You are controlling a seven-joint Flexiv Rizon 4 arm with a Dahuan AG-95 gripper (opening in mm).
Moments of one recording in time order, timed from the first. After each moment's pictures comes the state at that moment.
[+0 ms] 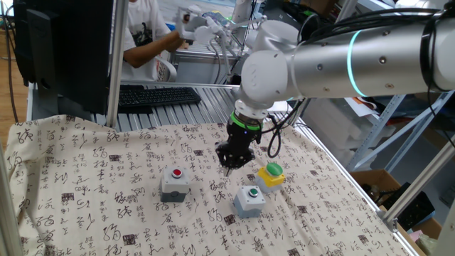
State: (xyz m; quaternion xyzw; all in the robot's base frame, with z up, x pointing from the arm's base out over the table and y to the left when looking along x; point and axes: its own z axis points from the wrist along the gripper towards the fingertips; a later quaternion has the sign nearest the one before) arm 0.562 0.041 0.133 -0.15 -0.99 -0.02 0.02
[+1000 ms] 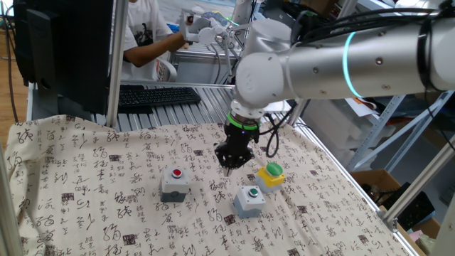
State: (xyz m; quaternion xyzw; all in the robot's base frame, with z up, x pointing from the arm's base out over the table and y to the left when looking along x) arm 0.560 0.040 0.133 -0.14 -0.99 0.01 0.02
